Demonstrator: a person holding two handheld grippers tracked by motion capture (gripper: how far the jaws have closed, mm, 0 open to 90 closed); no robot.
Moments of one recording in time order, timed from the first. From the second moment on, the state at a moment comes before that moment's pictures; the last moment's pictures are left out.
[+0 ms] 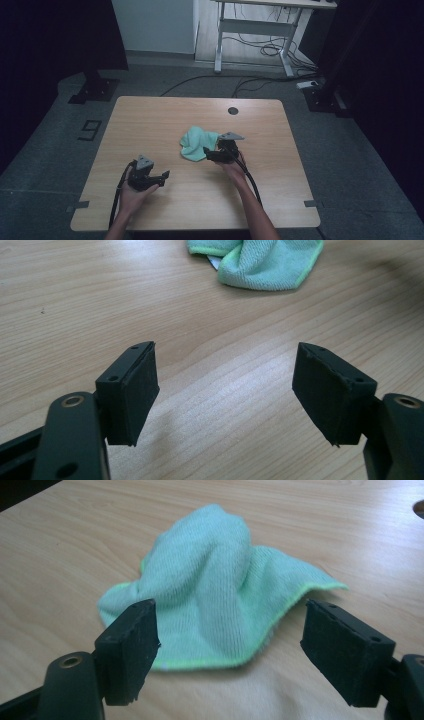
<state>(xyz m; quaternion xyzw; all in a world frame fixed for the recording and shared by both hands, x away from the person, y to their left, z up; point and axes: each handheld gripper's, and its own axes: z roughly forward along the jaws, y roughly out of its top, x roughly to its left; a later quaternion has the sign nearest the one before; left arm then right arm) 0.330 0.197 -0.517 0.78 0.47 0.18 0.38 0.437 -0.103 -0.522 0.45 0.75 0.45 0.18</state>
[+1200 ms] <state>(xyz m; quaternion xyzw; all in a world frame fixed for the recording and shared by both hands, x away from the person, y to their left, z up) 0.325 0.202 -0.521 0.77 0.48 0.19 0.37 0.501 -0.037 -0.546 0.46 0.78 0.41 0.13</state>
